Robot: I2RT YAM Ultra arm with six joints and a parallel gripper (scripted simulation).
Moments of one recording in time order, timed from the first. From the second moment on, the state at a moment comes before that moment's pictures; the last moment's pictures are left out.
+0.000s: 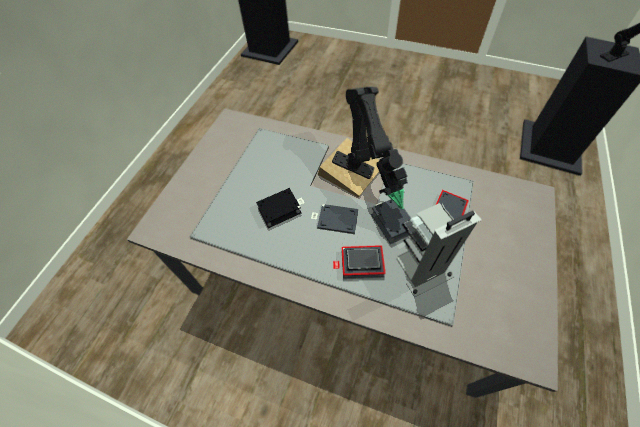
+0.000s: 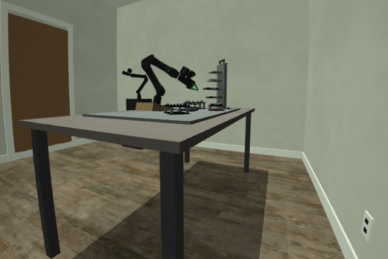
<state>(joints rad) 0.72 0.87 0.54 -0.03 -0.15 0.07</state>
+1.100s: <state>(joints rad) 0.73 0.97 0.59 0.02 -0.14 0.07</state>
